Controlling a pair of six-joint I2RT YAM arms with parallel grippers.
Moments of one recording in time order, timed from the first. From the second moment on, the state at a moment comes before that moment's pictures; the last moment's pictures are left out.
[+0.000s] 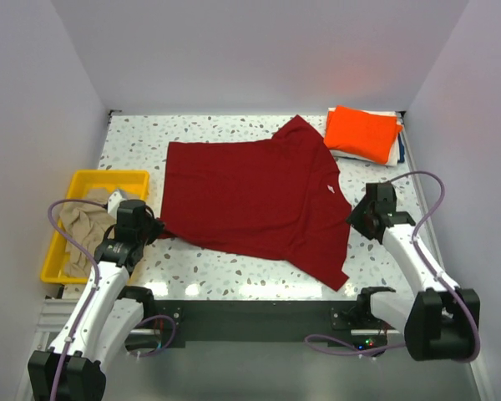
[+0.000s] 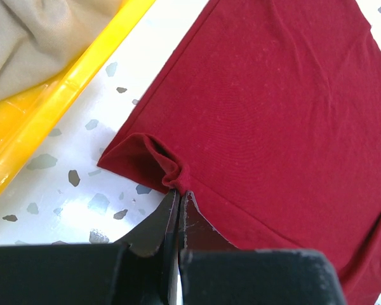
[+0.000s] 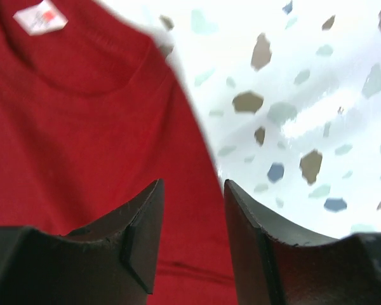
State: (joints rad) left arm -0.12 0.72 0.49 -0.50 -0.20 -0.90; right arm 0.04 1.07 0.64 -0.55 0.17 0.70
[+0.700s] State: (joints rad) left arm -0.12 0.72 0.49 -0.50 -0.18 -0.90; right arm -0.05 1.47 0.70 -0.18 0.11 0.72
